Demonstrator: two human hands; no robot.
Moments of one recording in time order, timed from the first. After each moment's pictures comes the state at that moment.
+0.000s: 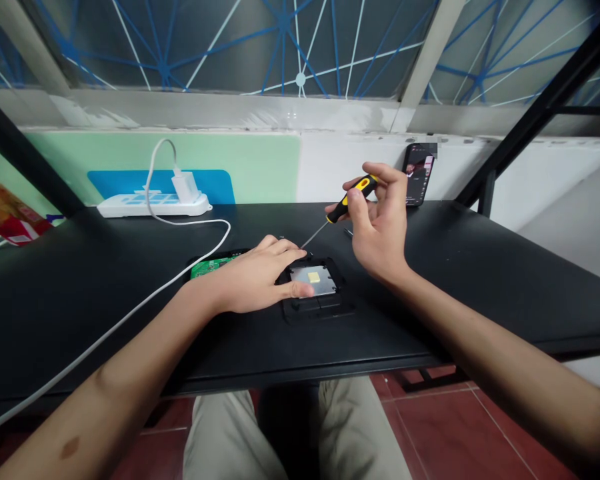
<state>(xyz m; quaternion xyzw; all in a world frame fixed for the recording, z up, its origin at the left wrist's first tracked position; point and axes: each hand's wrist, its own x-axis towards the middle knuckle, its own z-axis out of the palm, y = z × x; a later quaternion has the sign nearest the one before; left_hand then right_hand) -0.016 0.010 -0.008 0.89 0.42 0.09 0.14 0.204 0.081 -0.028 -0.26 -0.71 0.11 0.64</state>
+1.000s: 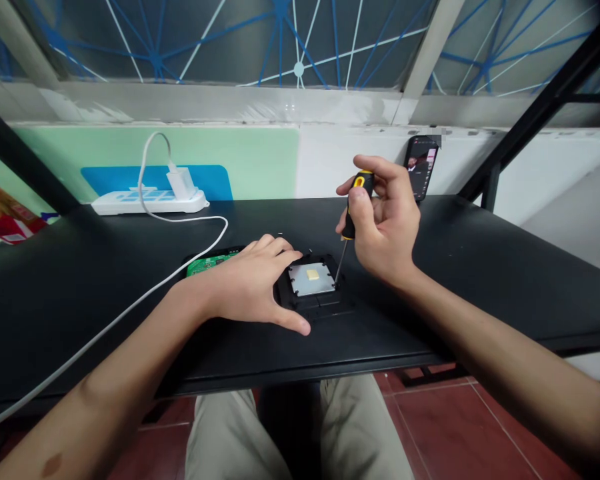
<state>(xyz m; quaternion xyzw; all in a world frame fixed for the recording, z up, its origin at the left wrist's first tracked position) -0.016 0.001 -0.003 0.91 0.41 0.05 0.10 0.201 0.057 -0.021 -0.29 -0.72 0.09 0.63</state>
